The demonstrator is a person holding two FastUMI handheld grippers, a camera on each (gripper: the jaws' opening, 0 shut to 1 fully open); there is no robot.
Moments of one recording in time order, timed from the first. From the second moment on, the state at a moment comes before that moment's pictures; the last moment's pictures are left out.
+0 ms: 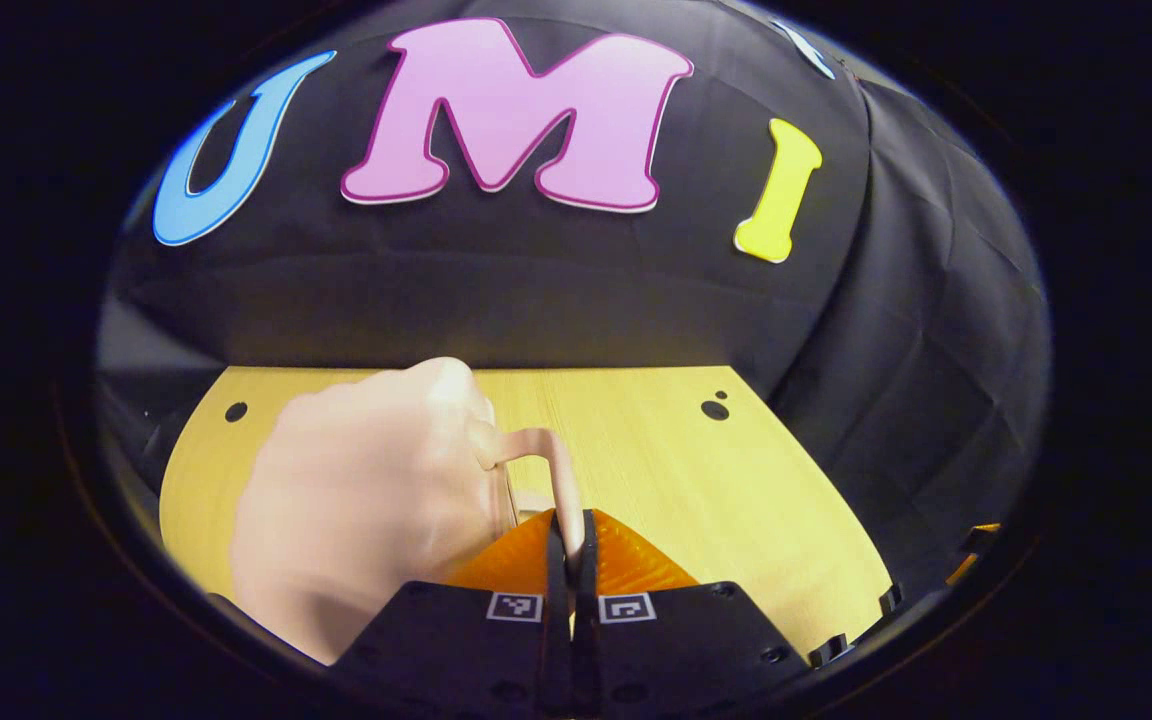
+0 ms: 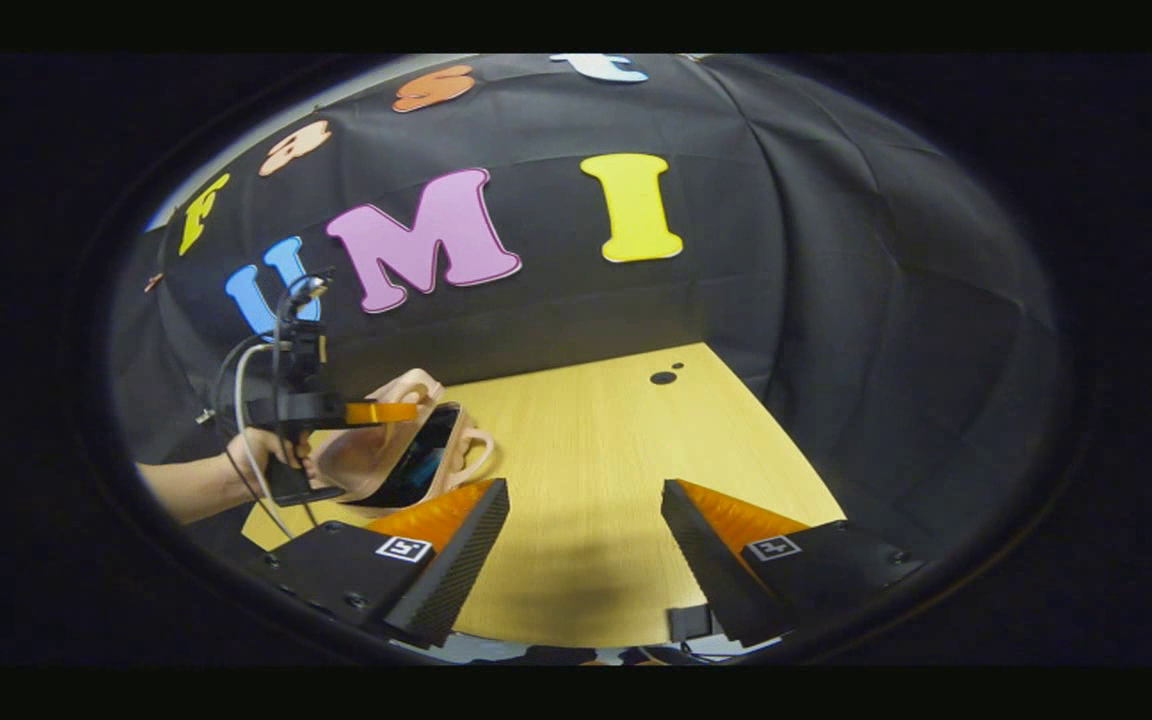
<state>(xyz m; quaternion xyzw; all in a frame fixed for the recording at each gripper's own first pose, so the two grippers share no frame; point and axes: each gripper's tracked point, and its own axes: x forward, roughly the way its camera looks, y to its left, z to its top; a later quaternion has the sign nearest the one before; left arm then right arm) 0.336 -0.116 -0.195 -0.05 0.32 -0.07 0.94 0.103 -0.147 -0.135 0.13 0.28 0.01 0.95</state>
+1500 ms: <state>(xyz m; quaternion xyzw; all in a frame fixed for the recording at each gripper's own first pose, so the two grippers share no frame) 0.018 0.054 0.003 0.05 0.05 0.01 1.00 0.035 -0.007 -0.072 0.05 0.11 0.01 0.99</state>
